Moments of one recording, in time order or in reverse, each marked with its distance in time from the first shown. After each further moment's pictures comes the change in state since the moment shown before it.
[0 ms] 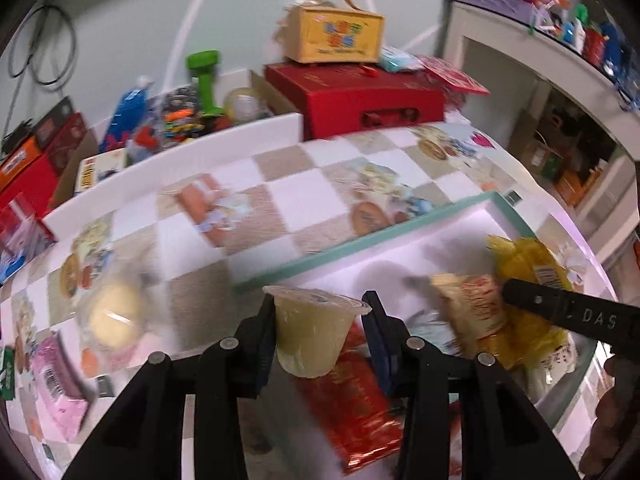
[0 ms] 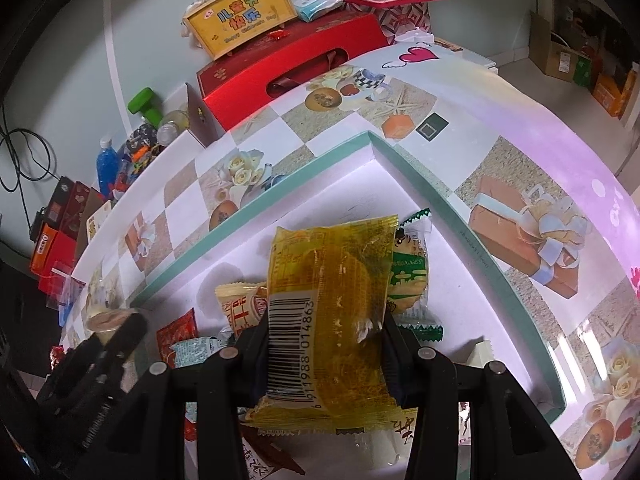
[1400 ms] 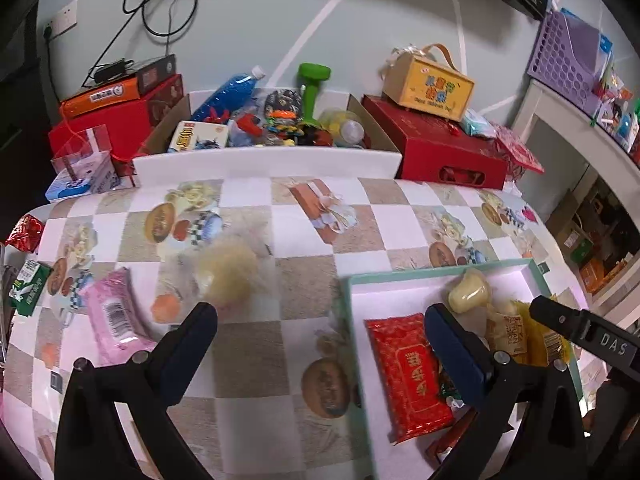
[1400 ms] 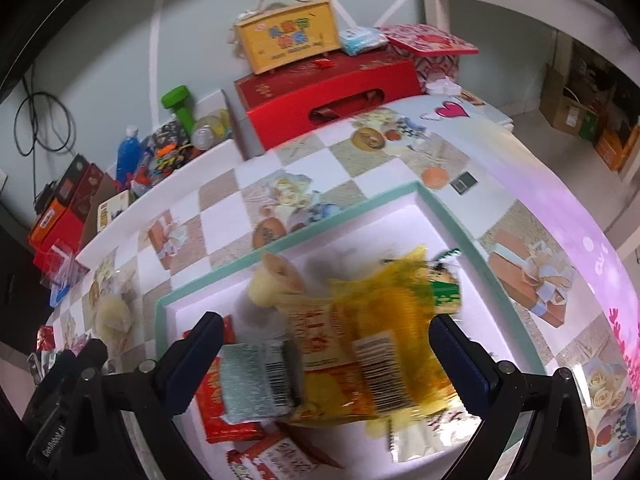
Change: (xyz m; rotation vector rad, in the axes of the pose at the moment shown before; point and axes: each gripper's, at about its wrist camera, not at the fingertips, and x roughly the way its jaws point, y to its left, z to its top) left arm -0.065 0.083 -0.028 -0.301 -0.112 0.110; right arm -0.028 0.056 -0.004 -0.142 -0.105 -0.037
